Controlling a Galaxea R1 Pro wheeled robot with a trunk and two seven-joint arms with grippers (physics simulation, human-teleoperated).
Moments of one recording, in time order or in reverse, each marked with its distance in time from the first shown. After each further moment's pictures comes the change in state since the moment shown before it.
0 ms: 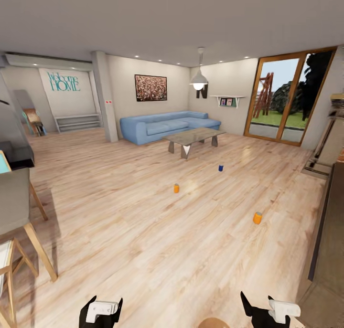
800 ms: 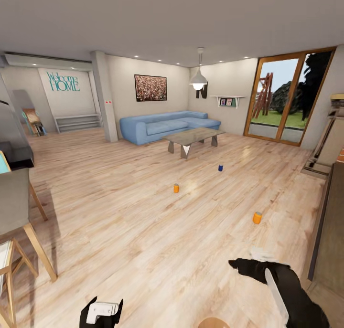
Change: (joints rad) left arm 0.001 0.000 -0.003 0.004 0.003 0.004 -0.003; right arm -0.467 -0.045 0.009 0.110 0.095 0.847 0.001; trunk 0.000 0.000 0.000
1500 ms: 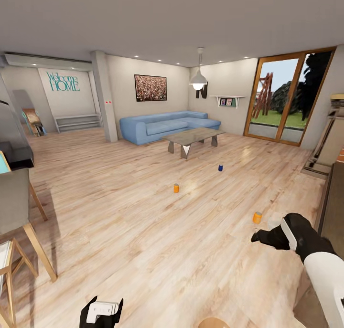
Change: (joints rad) left arm 0.002 0.000 -0.001 -0.009 0.001 0.004 0.000; right arm -0.493 -0.215 0.020 0.526 0.029 0.279 0.008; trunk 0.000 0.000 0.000
